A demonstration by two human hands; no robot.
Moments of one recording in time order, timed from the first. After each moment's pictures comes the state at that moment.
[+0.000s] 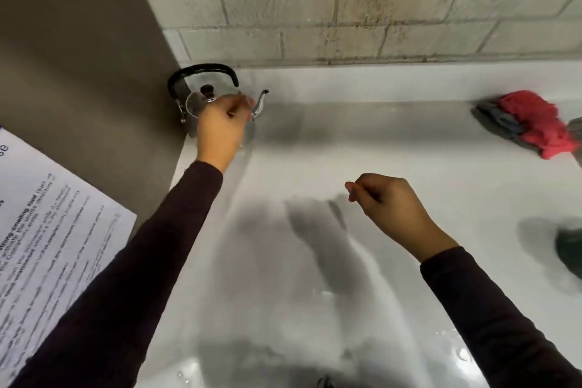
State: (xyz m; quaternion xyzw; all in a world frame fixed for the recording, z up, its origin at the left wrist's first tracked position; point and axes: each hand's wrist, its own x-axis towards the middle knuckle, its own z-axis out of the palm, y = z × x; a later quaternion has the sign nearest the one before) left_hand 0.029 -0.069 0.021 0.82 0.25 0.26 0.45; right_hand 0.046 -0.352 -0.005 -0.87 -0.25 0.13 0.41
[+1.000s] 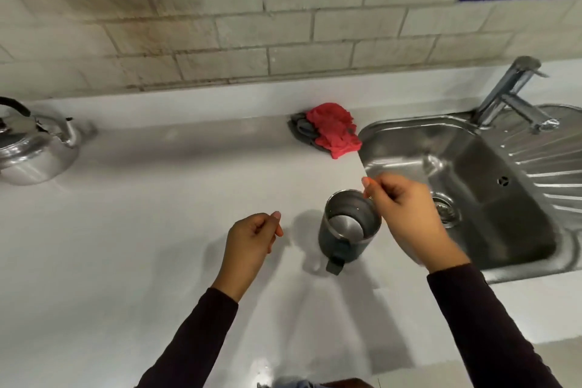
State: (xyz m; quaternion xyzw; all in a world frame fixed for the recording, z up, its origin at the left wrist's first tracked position) left_hand 0.052 -0.523 -0.035 0.77 0.21 0.09 0.60; right_hand 0.151 -0.740 0.022 -0.87 -0.14 -0.02 0.47
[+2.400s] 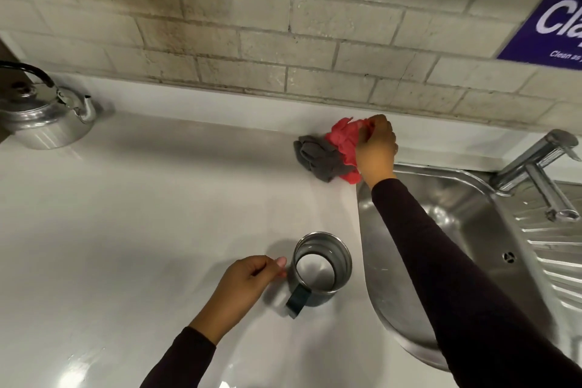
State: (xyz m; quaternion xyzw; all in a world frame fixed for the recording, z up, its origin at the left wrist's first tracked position) left_hand 0.065 -0.576 -0.046 0.75 0.25 0.00 0.61; right_hand 0.360 -0.675 0.013 -0.90 -0.13 -0.14 0.40
